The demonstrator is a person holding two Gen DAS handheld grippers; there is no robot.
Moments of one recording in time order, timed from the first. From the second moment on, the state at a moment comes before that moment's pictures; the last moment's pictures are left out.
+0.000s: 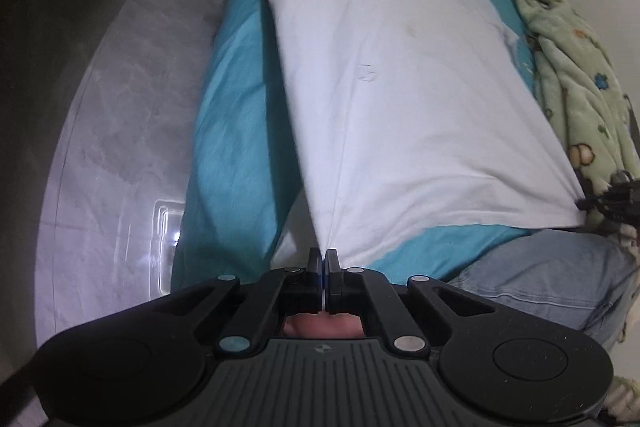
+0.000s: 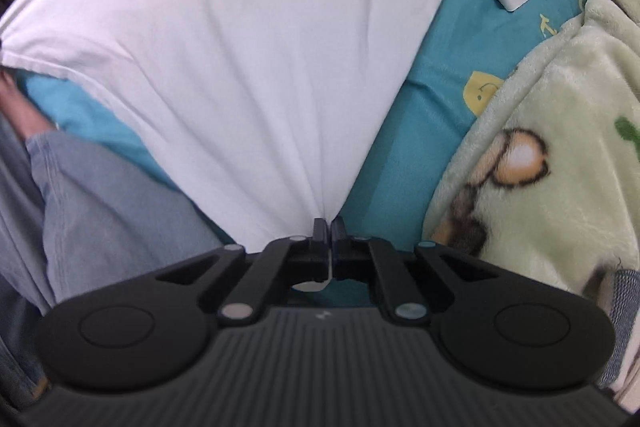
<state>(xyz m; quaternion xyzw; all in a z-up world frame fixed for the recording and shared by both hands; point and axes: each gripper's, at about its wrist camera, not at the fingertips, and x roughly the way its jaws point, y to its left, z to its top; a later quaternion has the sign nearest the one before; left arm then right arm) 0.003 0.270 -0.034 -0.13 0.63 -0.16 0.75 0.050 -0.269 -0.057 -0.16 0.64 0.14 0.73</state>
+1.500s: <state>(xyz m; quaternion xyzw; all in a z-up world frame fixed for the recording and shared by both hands) 0.179 0.013 -0.075 -0.06 0.45 -0.08 0.88 0.280 -0.413 -0.196 0.55 0.29 -0.09 0.77</state>
